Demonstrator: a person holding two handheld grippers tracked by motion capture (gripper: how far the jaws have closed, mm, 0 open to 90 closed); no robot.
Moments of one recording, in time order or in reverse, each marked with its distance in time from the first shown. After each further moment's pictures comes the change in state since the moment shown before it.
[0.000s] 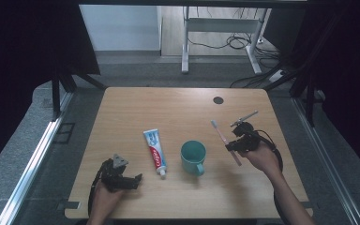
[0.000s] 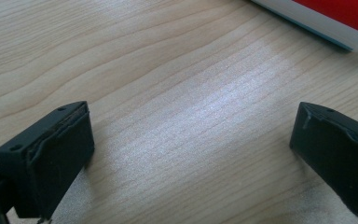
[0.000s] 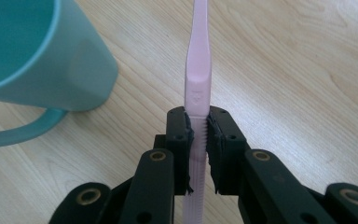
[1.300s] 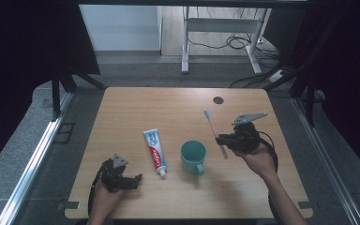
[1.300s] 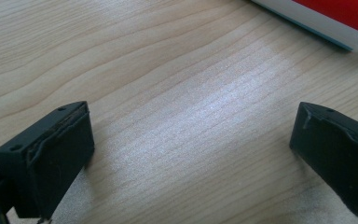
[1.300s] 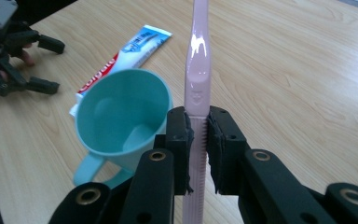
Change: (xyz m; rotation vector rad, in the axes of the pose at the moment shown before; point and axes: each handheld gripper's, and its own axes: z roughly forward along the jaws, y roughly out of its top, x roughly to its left) left arm 0.000 0.000 0.000 -0.004 0.001 -0.002; right arm 0.033 0.004 -0.033 -0.339 0.110 -0.094
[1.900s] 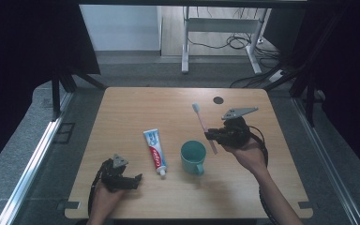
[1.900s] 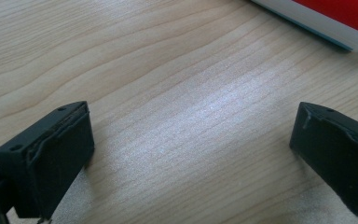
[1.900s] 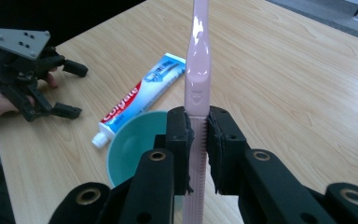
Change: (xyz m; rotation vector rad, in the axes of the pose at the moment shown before) left arm 0.000 0.000 0.000 0.000 0.000 0.000; right arm 0.021 0.030 0.008 -0.050 0.040 -0.034
